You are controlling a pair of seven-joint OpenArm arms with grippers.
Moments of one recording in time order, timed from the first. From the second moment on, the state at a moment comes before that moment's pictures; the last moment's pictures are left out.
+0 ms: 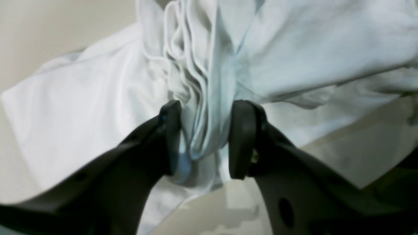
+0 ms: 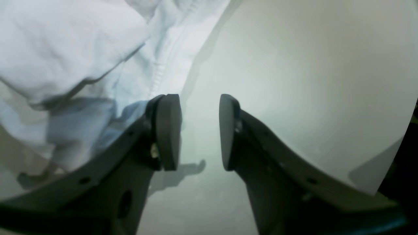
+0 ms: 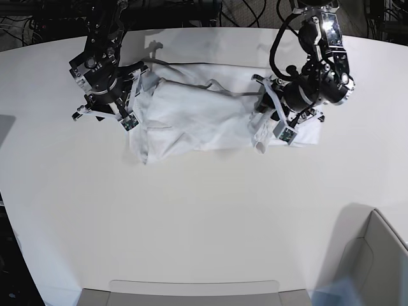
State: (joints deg) left arm 8.8 -3.8 -11.2 114.2 -26.2 -31.3 78.6; right arm -12.4 -4.7 8.5 119.5 -15.4 44.5 -67.1
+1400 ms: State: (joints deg) left arm 11.3 -7.3 -19.7 109.6 -36.0 -30.9 78.6; right arm -5.5 -5.6 36.3 112.2 24.9 44.5 -79.1
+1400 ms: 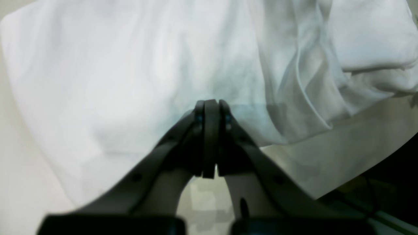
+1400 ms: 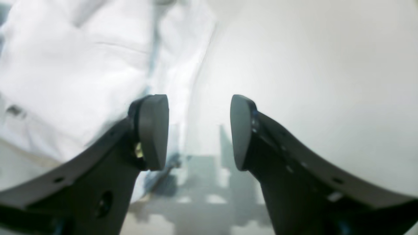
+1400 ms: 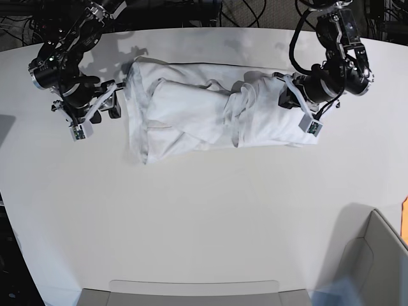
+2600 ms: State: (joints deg) left arm 12.3 -7.4 -19.7 109.6 -36.0 -30.9 78.6; right arm 2.0 -7.0 14.3 80.7 26.0 44.5 -68.4
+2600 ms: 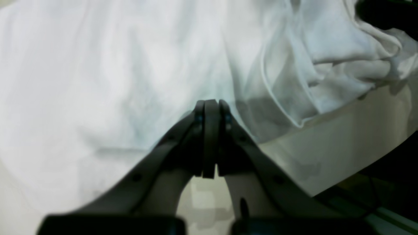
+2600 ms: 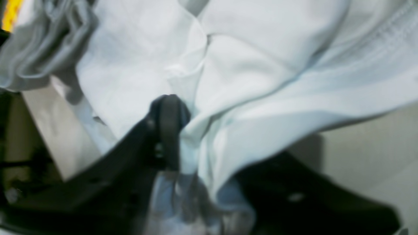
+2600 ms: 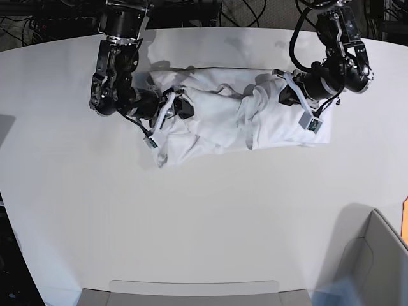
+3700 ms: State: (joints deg) left arm 14.3 -9.0 -20.2 109.6 -35.9 -31.1 78.6; right arm 14.4 12.1 -19.8 101.5 22.1 -16.2 -77.2
